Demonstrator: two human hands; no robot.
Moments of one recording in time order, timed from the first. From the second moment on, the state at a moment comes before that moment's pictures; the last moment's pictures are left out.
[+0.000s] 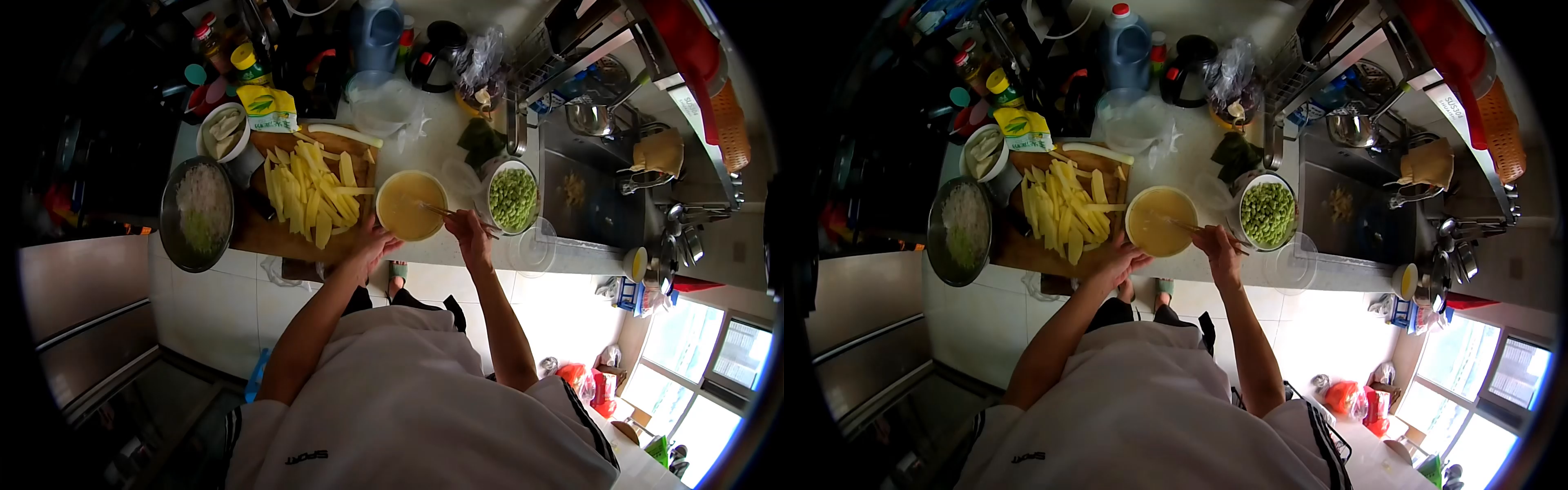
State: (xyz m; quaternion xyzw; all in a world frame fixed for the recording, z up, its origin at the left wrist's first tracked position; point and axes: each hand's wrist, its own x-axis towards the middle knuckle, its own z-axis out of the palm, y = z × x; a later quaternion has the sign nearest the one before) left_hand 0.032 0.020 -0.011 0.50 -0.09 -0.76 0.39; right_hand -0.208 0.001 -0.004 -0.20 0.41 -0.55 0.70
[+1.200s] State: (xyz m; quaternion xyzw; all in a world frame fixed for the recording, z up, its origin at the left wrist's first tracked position) left_hand 0.033 0.021 -0.014 0.50 -0.11 -0.77 0.38; right_hand -0.208 -0.001 0.056 -0.34 0.44 -0.56 0.62
